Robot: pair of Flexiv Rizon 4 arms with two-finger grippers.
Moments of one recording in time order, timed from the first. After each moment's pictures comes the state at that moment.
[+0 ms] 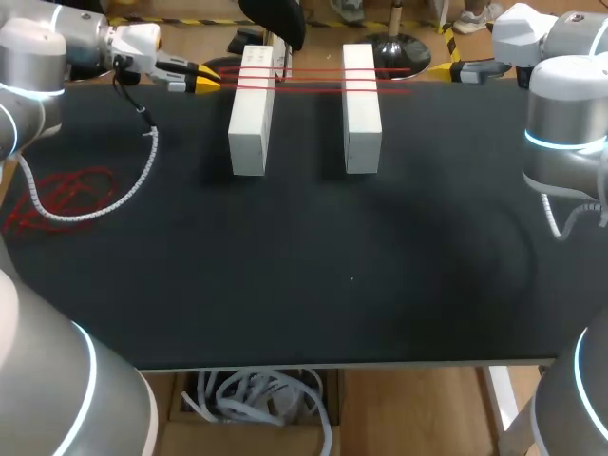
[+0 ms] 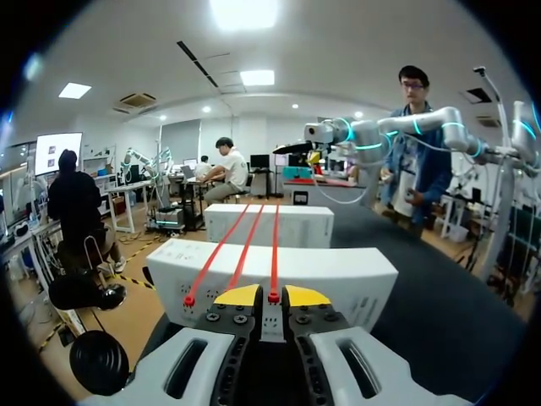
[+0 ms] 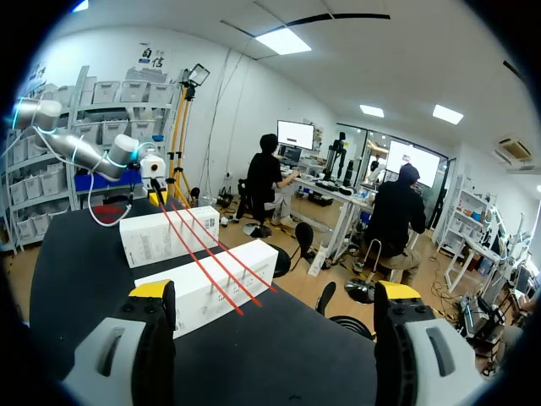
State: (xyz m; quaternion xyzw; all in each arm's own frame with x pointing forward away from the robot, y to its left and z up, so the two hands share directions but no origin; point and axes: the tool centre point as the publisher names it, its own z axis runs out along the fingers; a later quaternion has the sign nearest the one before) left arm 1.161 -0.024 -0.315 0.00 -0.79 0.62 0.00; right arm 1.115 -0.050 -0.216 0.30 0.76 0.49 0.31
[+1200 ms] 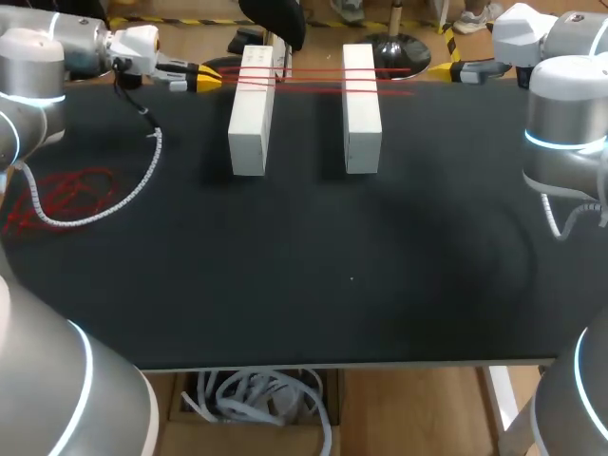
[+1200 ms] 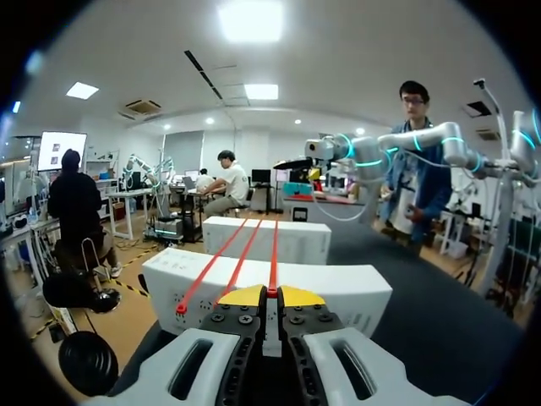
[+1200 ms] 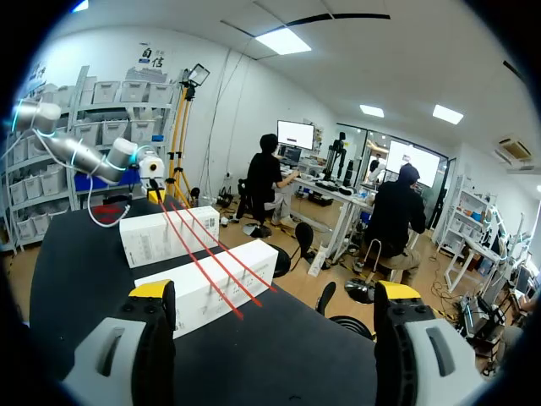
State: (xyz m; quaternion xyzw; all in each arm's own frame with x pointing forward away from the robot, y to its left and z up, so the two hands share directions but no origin) left arm 1.152 -0.029 -0.306 0.02 -0.76 0.65 0.02; right arm 1.115 -0.050 -0.216 0.30 0.76 0.49 0.31
